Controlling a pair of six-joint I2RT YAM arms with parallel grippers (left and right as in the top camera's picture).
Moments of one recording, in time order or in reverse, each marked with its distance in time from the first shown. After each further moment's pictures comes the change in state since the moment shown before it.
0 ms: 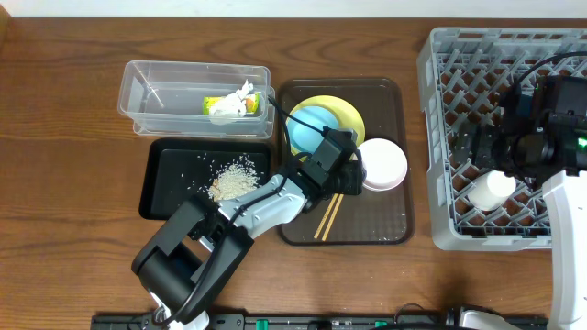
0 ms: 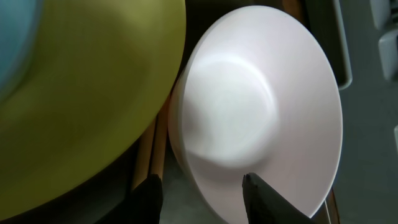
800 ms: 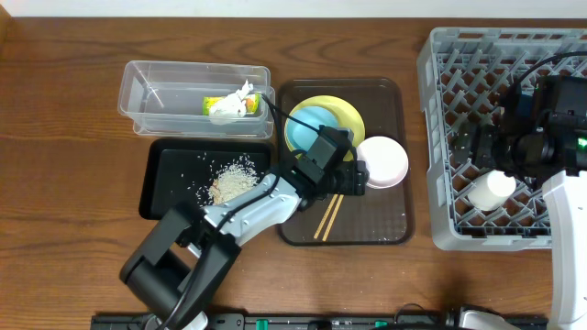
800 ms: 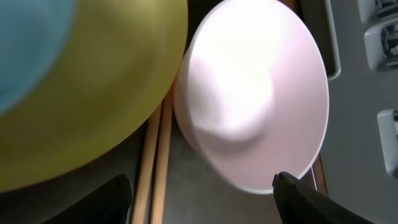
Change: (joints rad) left arm 0.015 -0.049 0.000 -0.065 0.027 0.018; right arm 0.000 0.000 0.000 0.003 0.000 0.000
